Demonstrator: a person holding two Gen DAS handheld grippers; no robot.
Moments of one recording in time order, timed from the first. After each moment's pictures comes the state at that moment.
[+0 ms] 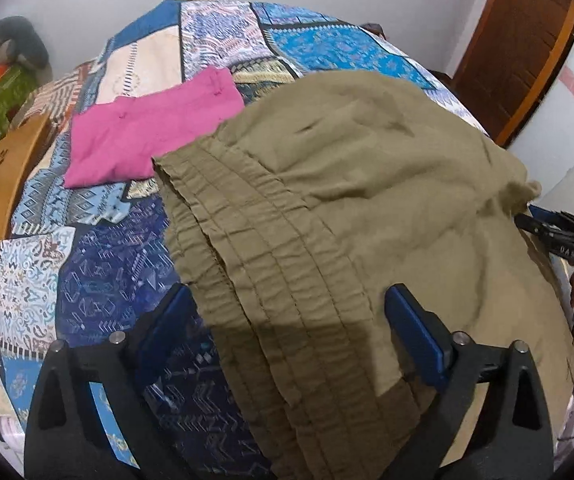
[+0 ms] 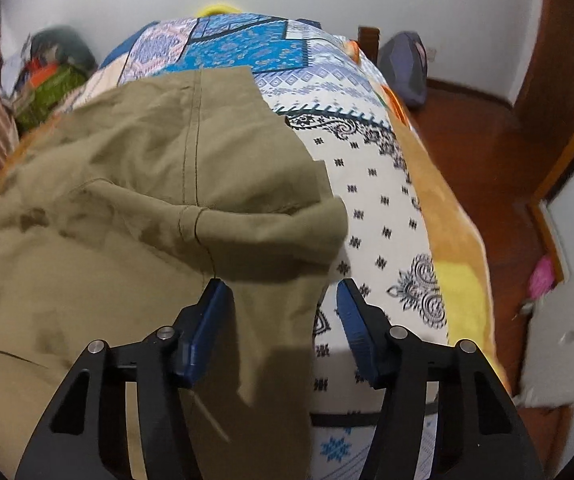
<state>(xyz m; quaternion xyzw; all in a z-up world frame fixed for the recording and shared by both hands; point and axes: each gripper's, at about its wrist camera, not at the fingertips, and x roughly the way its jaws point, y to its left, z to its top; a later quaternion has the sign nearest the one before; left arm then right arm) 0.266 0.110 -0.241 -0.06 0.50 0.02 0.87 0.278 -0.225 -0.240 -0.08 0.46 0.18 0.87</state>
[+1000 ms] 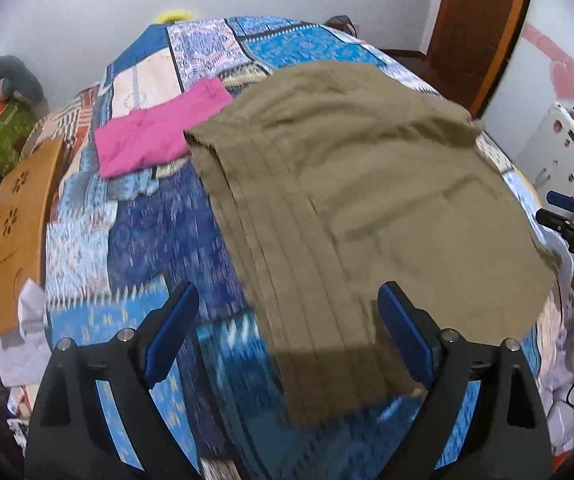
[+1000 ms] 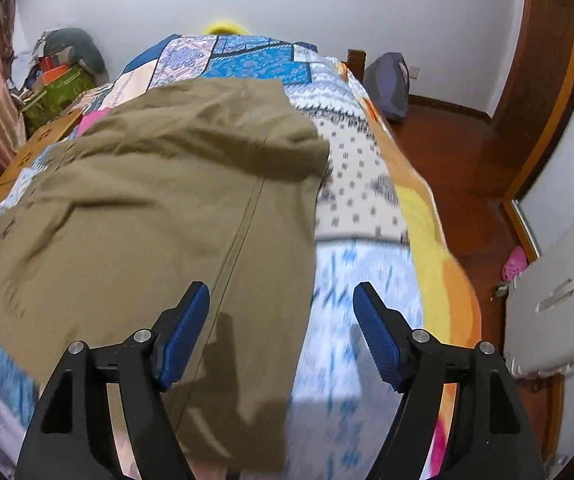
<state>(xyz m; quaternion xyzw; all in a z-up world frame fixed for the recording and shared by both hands) 0.154 0.090 -0.198 0.00 0.50 -0.02 0.86 0.152 -0.245 -0.196 -0.06 0.45 0.18 0.87</state>
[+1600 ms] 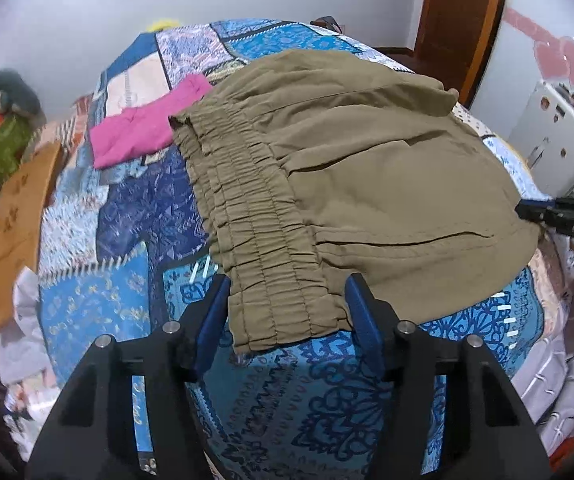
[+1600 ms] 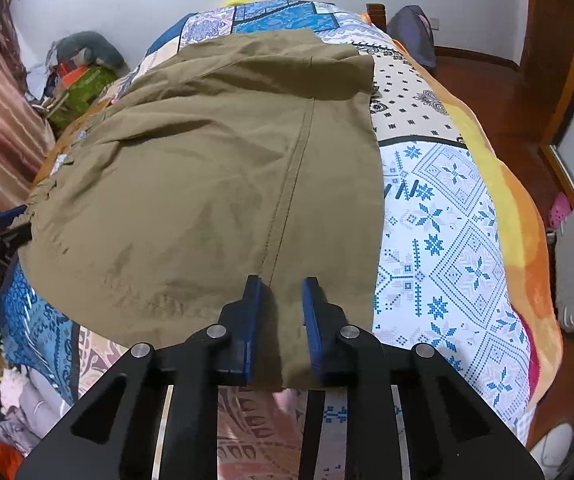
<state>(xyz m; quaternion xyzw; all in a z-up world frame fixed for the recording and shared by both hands) 0.113 0.067 -0.215 0.02 0.48 -0.03 0.87 0.141 -0.235 -0.239 0.01 0.51 0.22 0.83</state>
